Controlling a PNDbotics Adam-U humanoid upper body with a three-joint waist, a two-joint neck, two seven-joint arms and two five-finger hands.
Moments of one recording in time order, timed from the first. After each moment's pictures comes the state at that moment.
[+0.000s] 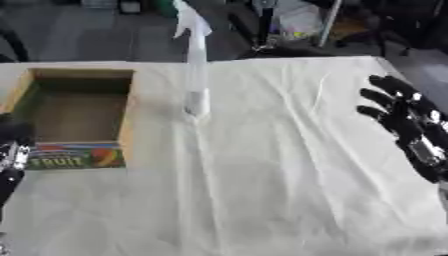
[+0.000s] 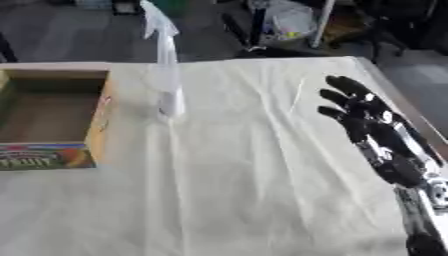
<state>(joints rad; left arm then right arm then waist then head) -0.11 0.21 0.03 -1.85 -0.07 0.04 0.19 -0.17 -0.48 -0.10 -1.77 -0.43 -0.35 0.53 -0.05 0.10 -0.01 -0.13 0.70</state>
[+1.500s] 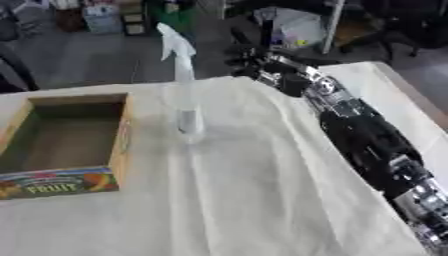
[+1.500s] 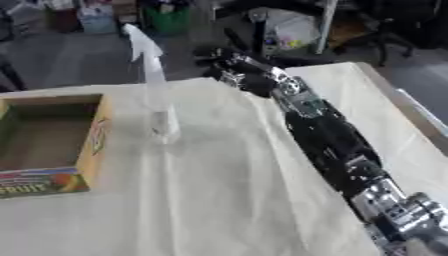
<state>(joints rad) -0.25 0.18 0.04 -1.90 -0.05 0.03 0.20 -0.74 -0.59 0.04 -0.99 -0.35 -0.41 0.75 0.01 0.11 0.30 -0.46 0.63</state>
